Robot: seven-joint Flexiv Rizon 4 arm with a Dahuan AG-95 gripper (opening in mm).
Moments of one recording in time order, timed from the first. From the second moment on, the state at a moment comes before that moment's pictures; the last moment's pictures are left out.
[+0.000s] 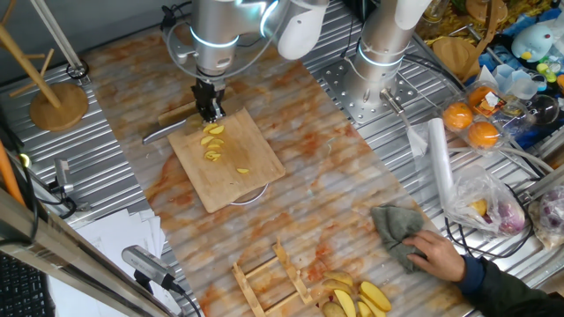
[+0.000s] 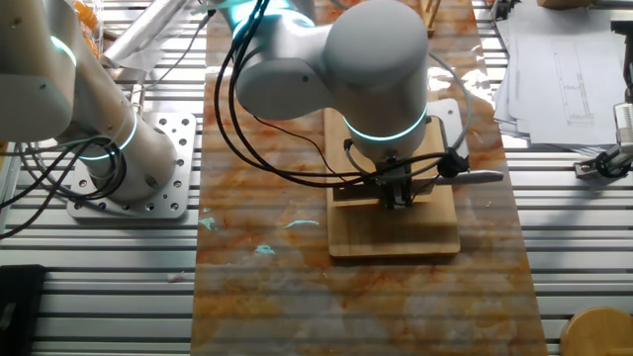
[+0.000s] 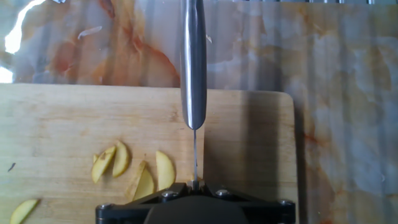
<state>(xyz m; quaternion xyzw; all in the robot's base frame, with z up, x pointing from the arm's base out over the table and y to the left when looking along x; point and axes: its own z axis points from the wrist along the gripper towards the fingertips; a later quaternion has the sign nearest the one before) 0.502 -0.075 0.049 -0.04 0.99 -0.01 0.11</state>
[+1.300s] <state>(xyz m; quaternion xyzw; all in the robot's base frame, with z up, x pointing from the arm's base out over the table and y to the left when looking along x) 0.503 -0.080 0.048 -0.05 0.99 0.02 0.11</state>
